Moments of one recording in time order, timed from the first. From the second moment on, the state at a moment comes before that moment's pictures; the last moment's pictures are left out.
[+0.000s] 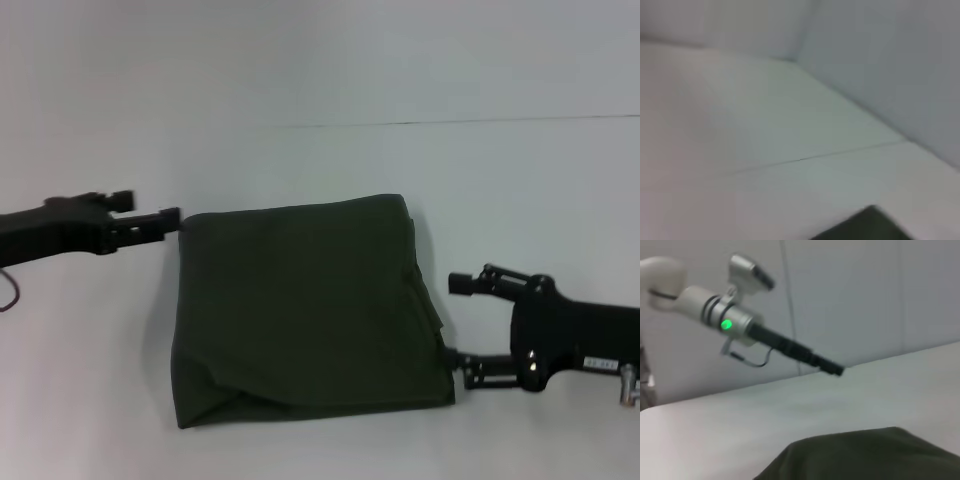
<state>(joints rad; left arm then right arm) -0.50 -2.14 0.55 0.97 2.13 1.44 -1.82 0.44 2.09 -0.66 -0.63 -1.97 -1.66 1.10</state>
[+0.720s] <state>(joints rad) -0.42 -2.12 0.53 0.89 2.16 1.99 -1.30 0.49 2.10 -0.82 -0.36 -1.97 -1.68 0.83</state>
